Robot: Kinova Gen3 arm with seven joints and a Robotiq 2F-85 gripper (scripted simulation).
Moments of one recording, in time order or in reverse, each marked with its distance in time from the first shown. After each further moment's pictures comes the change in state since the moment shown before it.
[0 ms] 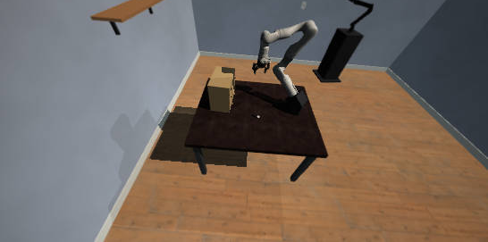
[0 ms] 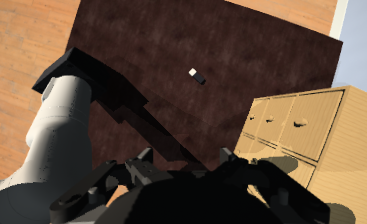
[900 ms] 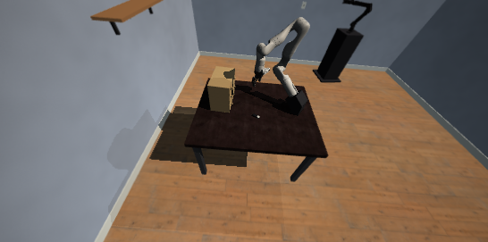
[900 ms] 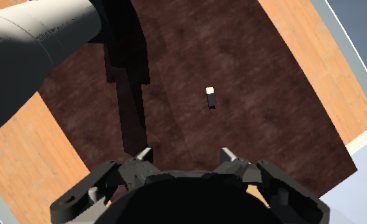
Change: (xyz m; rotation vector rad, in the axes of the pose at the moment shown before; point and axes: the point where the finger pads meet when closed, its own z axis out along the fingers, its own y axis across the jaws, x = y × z) arm 0.058 0.040 0.064 -0.008 -0.001 -0.690
